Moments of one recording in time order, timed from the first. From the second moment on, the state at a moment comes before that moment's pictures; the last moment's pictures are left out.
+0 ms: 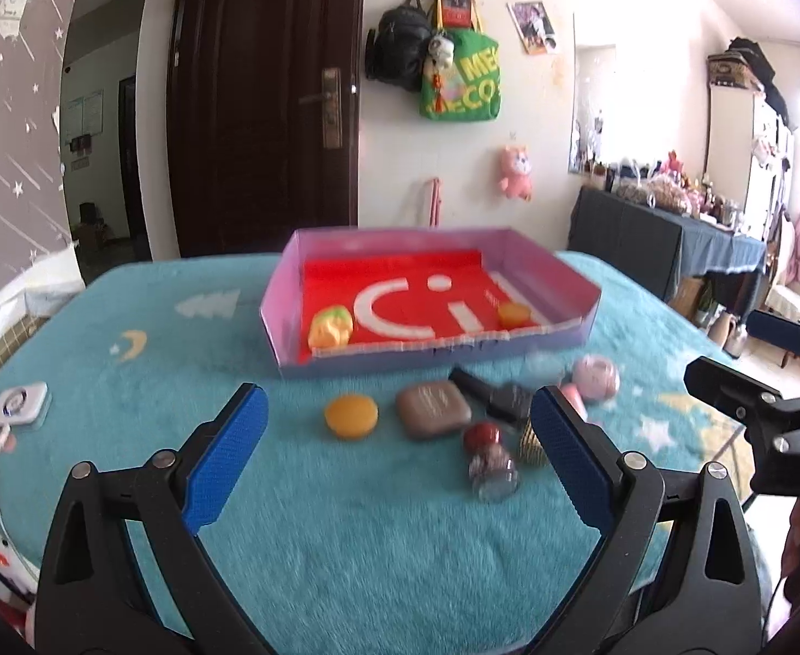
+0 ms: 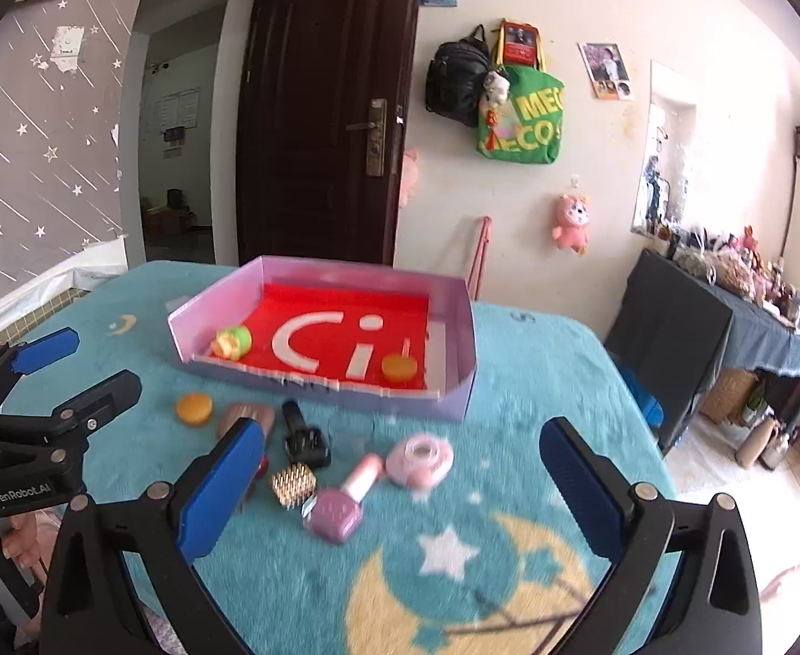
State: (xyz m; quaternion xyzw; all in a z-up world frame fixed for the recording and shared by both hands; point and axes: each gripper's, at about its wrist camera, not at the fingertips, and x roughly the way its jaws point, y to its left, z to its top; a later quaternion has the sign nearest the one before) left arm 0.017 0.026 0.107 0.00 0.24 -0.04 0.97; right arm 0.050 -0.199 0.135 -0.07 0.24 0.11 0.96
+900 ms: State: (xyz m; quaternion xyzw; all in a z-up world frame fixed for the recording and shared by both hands) left arm 0.007 0.012 0.030 -0.01 0.27 -0.02 0.96; right arm 0.028 -0.220 0.029 -0.01 0.26 0.08 0.96
